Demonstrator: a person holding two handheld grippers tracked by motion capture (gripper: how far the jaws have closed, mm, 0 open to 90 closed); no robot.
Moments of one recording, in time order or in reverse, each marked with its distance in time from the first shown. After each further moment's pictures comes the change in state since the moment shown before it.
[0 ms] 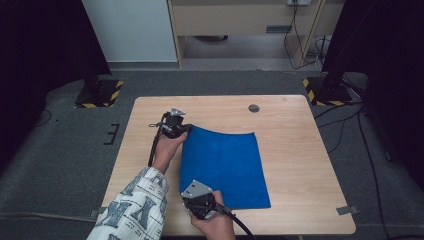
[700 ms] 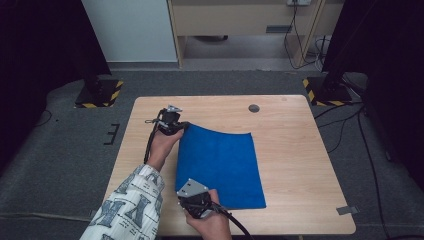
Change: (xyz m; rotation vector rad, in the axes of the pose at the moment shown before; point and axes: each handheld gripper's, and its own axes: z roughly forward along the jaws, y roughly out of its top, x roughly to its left) left arm 0.016 0.007 -0.014 0.024 0.003 0.017; right arm 0.008 0.012 0.004 -0.012 0.009 -0.005
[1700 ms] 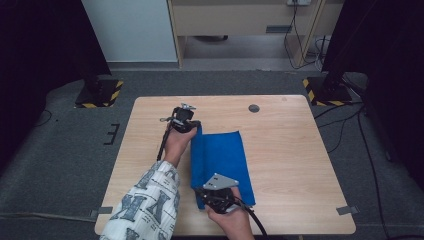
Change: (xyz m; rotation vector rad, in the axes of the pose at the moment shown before) left arm -0.048 0.024 0.035 0.027 0.021 -0.036; right arm -0.051 -0.030 -0.039 -0.062 0.058 0.146
